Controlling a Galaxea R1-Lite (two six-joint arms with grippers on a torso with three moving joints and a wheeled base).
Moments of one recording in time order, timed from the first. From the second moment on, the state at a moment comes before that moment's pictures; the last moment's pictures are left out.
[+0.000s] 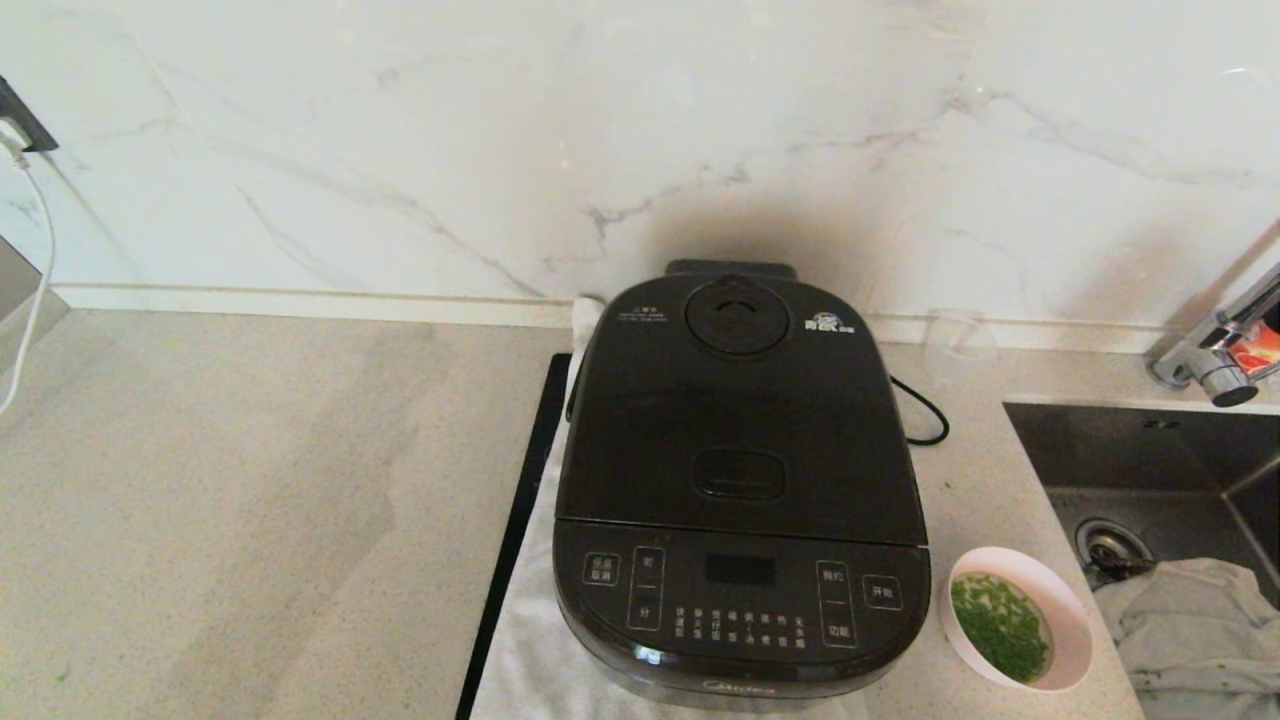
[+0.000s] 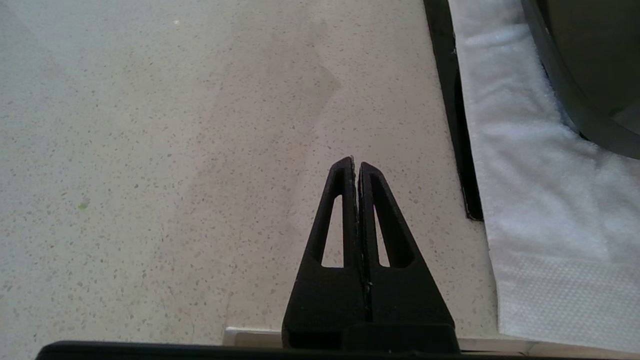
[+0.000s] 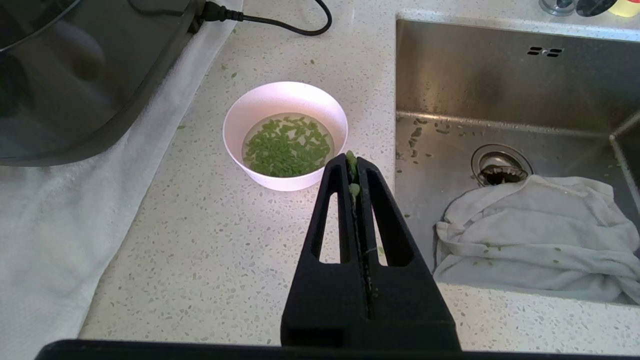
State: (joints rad) left arm -0.01 0.00 -0.02 0.05 -0.04 0.06; right arm 0.00 0.00 0.00 0.00 0.00 0.01
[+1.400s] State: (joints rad) left arm -0.01 0.37 -0.50 0.11 -0.20 -0.06; right arm 0.00 0.00 0.00 0.00 0.00 0.01
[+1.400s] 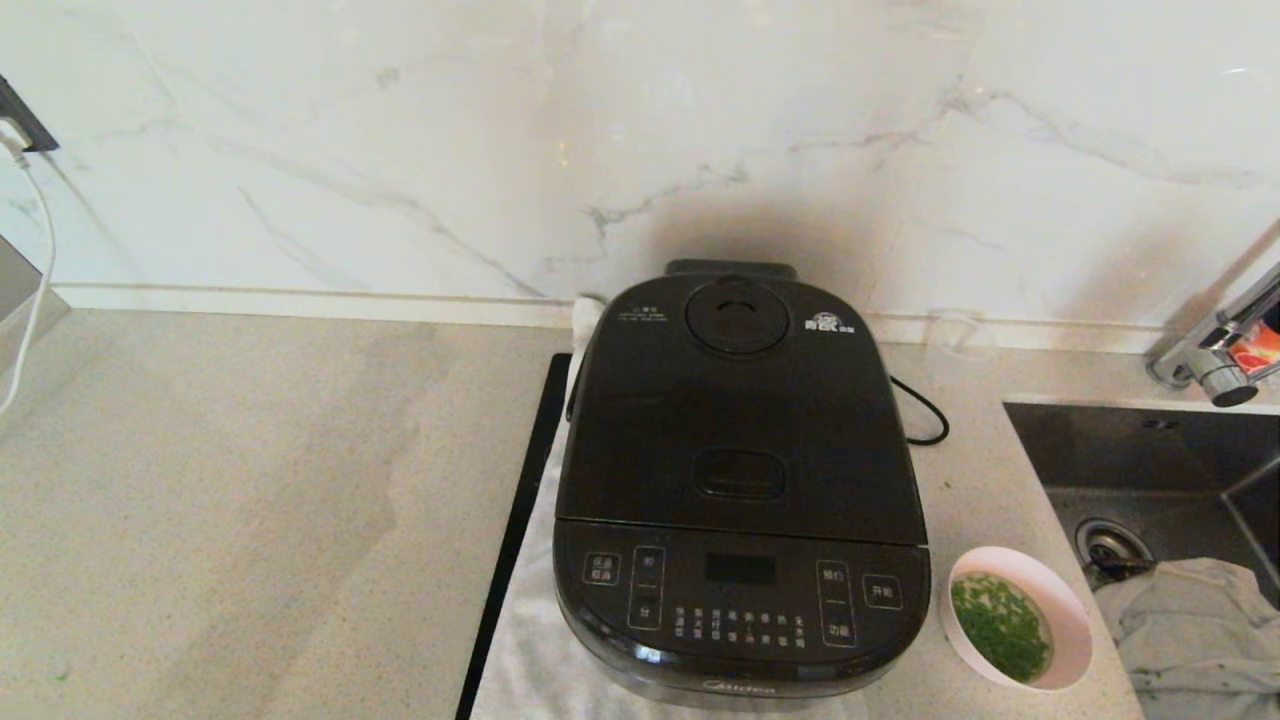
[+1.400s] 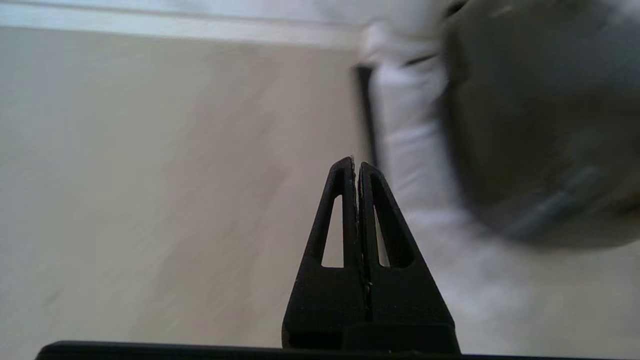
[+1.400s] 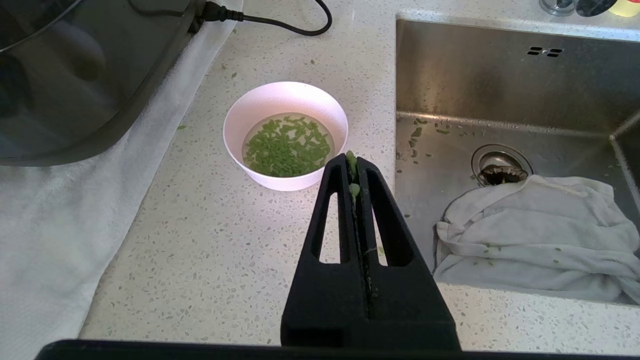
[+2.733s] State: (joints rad) left arm -0.79 1.51 -1.29 0.18 -0.13 -0.40; right arm 0.00 0.00 0.00 0.00 0.00 0.01
